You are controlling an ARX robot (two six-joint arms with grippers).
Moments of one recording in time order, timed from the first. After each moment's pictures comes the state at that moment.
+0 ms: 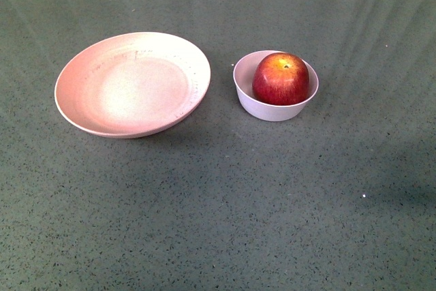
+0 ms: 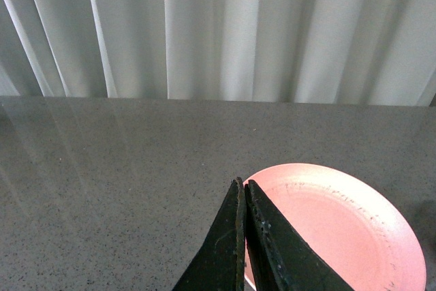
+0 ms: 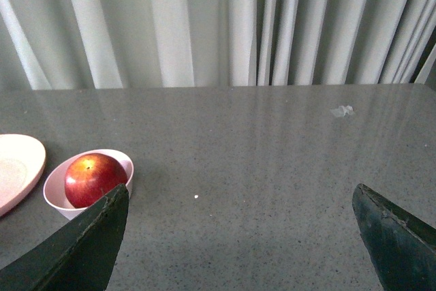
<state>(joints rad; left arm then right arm) -0.20 1.10 0.16 0.93 -0.18 -0.01 0.00 0.01 0.02 0.00 0.00 0.00</state>
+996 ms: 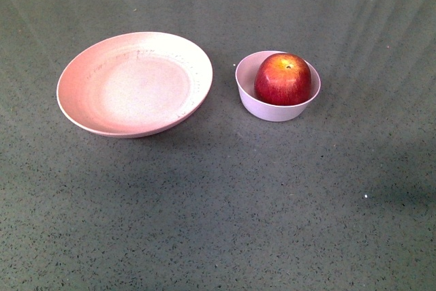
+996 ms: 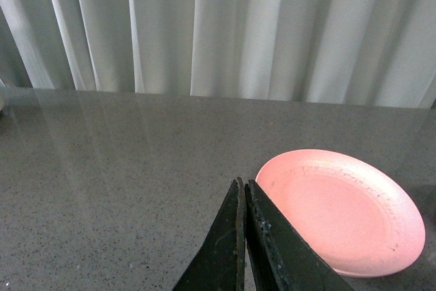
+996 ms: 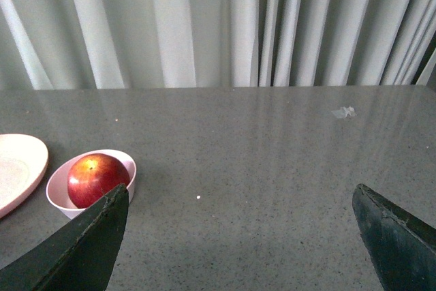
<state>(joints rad) 0.00 0.34 0.01 0.34 0.00 -0.01 0.00 0.00 0.02 0.00 0.00 0.00</state>
